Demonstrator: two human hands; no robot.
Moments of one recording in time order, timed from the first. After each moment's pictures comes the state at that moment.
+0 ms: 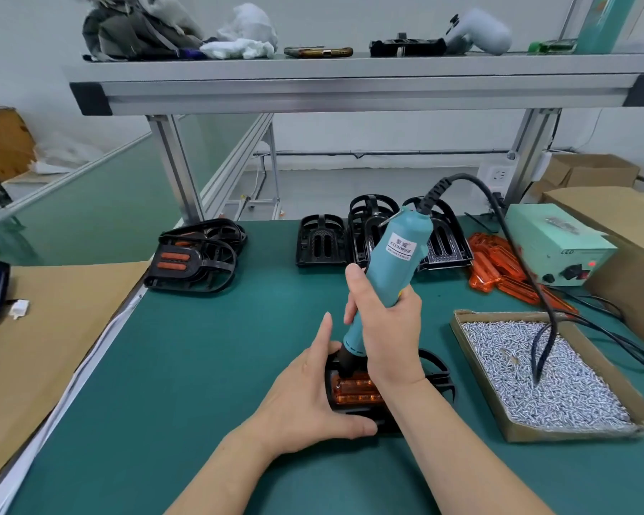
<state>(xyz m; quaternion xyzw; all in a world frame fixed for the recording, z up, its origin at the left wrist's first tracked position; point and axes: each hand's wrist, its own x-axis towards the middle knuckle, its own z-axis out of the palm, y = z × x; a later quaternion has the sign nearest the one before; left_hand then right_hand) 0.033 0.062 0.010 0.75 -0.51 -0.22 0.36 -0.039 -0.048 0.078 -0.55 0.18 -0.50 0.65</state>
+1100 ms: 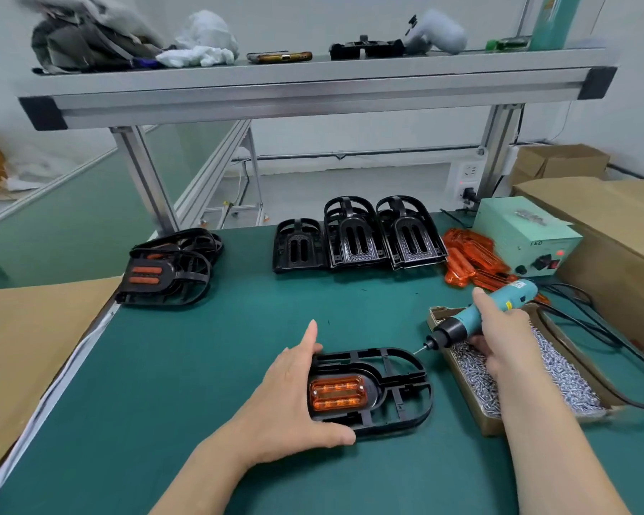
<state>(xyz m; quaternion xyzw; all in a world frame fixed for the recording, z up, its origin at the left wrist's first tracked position) 0.031 0.059 0.014 0.77 -0.53 -0.21 0.29 -0.146 -0.201 0.036 -0.44 0.55 -0.42 0.57</state>
